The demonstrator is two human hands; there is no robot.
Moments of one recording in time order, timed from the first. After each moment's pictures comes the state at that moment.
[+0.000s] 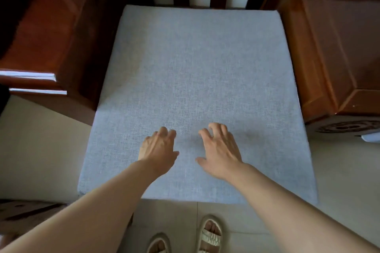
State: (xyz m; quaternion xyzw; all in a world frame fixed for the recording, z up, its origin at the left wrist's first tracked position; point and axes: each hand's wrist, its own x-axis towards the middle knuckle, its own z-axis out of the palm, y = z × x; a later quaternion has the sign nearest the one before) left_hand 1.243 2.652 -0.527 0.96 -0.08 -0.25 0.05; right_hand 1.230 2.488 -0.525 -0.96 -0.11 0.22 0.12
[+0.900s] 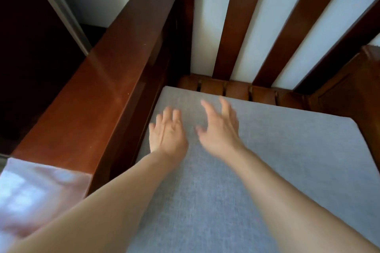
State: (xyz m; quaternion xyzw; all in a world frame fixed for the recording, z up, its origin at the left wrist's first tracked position) left_hand 1.627 2.751 -0.531 0.99 0.06 -0.04 0.14; right_hand 1.646 2.630 -0.518 -0.97 -0.05 0.07 0.23
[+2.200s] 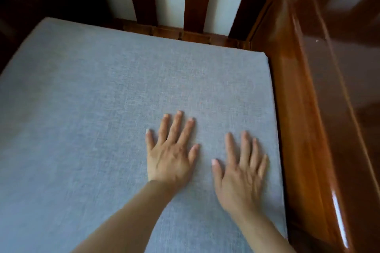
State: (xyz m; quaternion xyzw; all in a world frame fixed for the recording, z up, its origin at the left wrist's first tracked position) left_hand 1.480 2.446 -0.648 0.98 -0.04 -0.12 0.15; right_hand 1.444 2.294 -0.637 -0.99 0.05 0.08 0.09
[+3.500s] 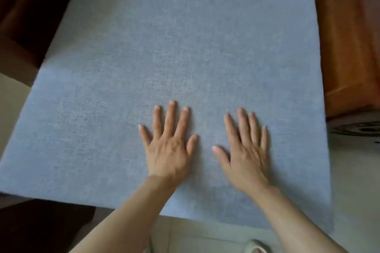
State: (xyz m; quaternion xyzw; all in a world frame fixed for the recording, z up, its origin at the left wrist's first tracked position) left_hand 1.213 2.566 -0.658 0.98 0.01 -0.06 0.18; right_hand 1.206 2.393 -0.651 -0.99 -0.06 0.02 0.13
